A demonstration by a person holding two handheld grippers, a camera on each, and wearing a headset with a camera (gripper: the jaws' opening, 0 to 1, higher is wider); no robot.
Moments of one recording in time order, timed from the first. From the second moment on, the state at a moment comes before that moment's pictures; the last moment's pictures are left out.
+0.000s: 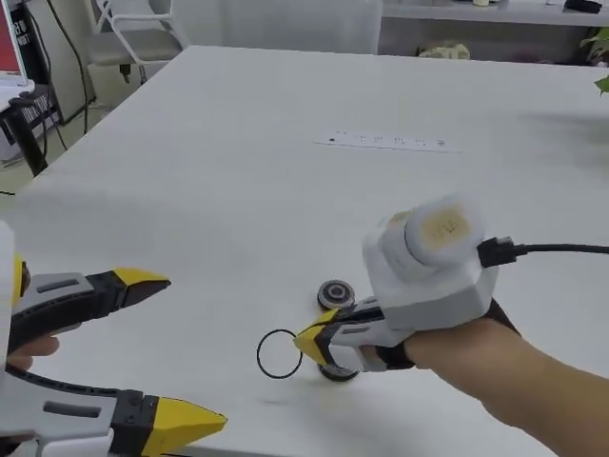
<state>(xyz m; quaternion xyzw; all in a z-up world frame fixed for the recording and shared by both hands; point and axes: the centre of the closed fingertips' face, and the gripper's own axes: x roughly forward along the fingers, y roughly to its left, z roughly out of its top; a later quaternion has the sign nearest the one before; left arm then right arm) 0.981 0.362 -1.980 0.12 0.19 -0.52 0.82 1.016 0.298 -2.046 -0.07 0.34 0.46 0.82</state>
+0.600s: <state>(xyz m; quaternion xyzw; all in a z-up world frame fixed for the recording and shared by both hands) 0.983 0.364 -1.980 0.11 0.19 -0.52 0.83 1.021 0.300 -2.065 -0.11 0.34 0.44 0.82</state>
